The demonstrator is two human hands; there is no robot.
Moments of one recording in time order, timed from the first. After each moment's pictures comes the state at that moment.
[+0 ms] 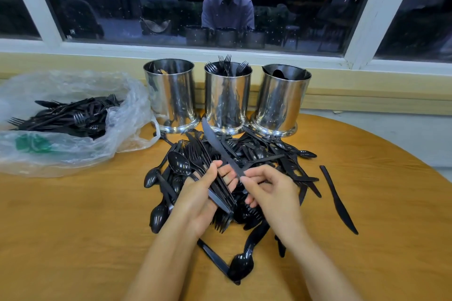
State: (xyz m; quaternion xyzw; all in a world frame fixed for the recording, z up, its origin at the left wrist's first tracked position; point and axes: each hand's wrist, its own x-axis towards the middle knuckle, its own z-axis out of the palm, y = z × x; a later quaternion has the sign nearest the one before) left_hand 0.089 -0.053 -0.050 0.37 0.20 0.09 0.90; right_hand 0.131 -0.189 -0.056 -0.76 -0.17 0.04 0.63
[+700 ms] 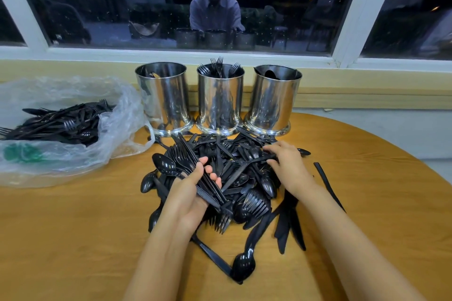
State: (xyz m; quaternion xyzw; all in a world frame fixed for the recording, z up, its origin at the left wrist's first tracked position) left_hand 0.092 -0.037 -0.050 0.34 0.24 0.10 0.91; right_hand 0.230 -0.214 -0.069 -0.94 -0.24 -0.08 0.24
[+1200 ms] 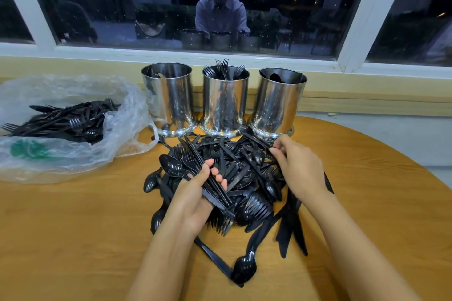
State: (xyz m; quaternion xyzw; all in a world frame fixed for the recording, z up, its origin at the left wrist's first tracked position) left_hand 0.091 -0.039 -0.049 0.31 0.24 0.08 0.92; right_hand 0.203 -0.213 -0.037 -0.93 -0.22 -0.19 0.21
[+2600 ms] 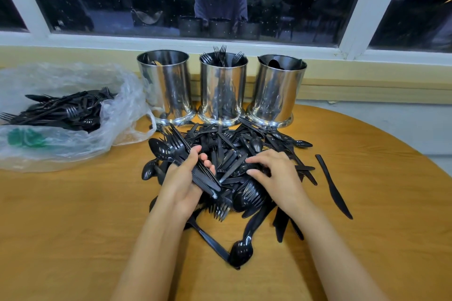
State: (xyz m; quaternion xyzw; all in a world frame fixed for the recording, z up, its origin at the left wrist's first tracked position) left_hand 0.091 -0.033 -0.046 0.34 0.23 0.14 0.90; right_hand 0.172 -0.204 -0.071 -0.91 -0.27 -0.04 0.32
